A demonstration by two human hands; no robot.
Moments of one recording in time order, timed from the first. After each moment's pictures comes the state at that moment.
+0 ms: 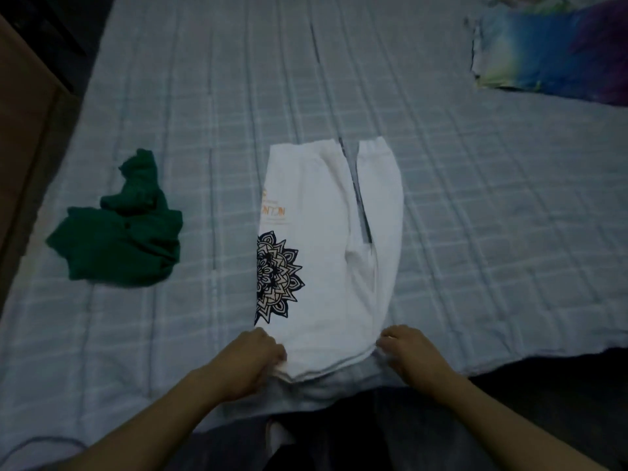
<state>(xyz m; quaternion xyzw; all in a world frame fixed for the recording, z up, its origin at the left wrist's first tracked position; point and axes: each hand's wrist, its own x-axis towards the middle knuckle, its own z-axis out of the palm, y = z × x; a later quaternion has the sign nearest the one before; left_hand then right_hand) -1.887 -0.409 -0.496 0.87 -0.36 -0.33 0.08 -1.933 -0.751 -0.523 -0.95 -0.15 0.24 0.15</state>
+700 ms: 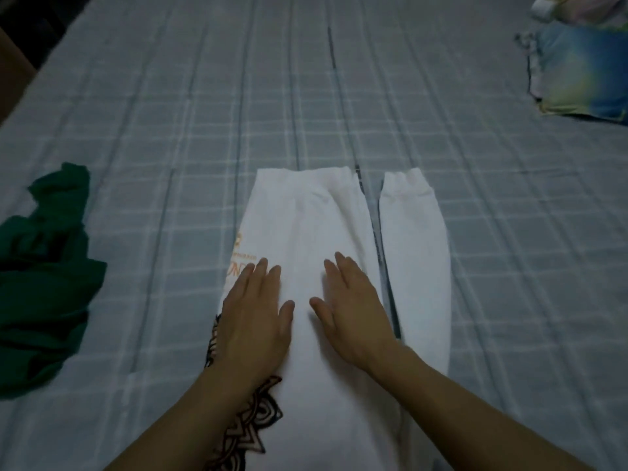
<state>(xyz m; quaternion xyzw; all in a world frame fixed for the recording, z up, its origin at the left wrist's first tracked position) -1.679 -0.507 -0.601 0.98 -0.03 -0.07 0.21 -1.668 -0.680 -0.607 -0.97 -0.07 0.11 0.20</state>
